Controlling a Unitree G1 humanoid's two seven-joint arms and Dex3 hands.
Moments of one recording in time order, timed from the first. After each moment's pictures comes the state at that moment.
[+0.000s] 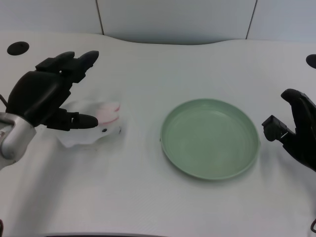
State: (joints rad) left arm -0.83 0.46 -0.35 1.22 0.77 -0.79 0.45; right arm -0.63 -0.15 -0.46 1.15 0.49 -0.05 0.86
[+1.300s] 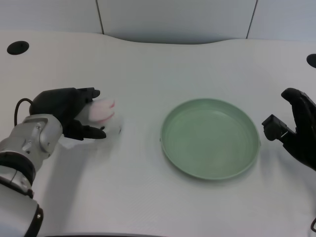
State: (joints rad) left arm -0.92 0.28 -0.43 1.38 0.70 -0.35 0.21; right arm -0.63 -0.15 -0.46 1.14 0.49 -0.04 0.86
